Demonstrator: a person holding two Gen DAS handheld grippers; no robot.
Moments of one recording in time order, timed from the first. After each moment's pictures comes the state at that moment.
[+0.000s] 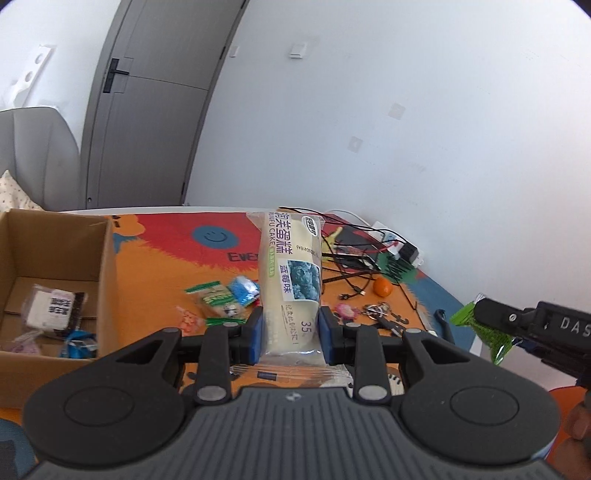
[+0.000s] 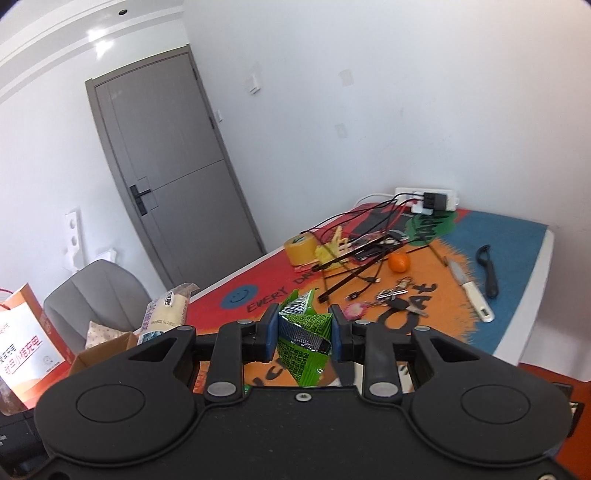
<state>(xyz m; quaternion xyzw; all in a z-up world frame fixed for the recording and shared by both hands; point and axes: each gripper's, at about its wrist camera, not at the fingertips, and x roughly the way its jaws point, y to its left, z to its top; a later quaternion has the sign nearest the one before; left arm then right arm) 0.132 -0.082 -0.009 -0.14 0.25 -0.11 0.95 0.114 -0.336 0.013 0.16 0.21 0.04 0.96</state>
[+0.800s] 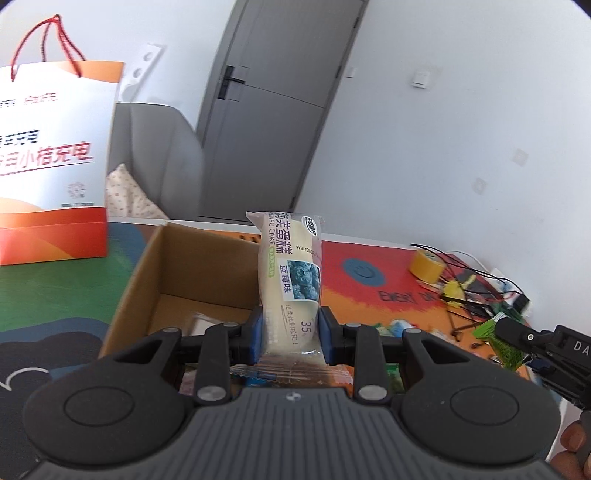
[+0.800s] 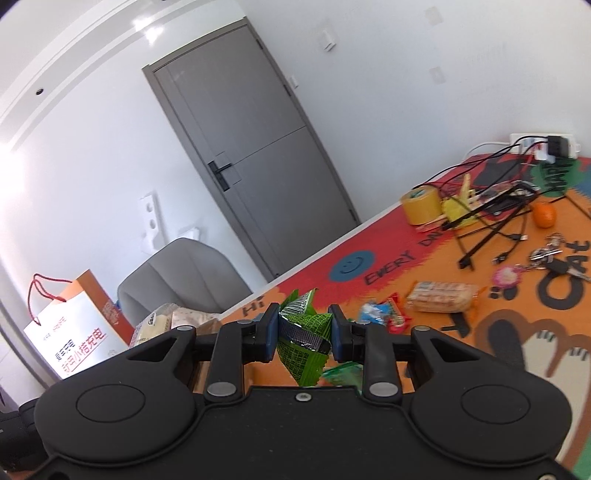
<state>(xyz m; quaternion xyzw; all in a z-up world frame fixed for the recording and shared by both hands) 0.147 0.041 -0.014 -0.17 0.25 0.07 0.95 0.189 -0.246 -0.023 0.21 0.23 0.20 0.93</state>
